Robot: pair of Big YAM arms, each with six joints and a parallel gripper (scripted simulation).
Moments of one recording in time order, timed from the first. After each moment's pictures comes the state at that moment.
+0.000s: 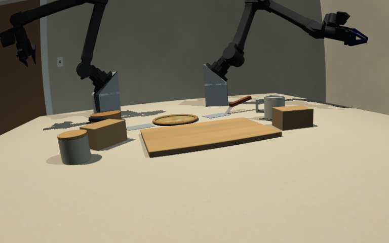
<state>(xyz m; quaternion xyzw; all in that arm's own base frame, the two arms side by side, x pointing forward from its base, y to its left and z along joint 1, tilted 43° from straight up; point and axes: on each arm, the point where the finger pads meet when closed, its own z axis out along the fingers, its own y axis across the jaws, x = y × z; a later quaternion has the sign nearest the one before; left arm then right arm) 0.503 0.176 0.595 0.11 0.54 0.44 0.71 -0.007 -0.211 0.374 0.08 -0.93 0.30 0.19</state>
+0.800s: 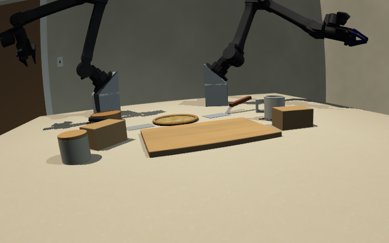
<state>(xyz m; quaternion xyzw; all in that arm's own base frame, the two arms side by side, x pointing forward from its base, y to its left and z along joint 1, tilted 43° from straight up) 0.505 0.176 0.594 0.11 0.55 0.44 0.70 -0.006 -0.211 0.374 0.08 -0.93 0.30 0.19</state>
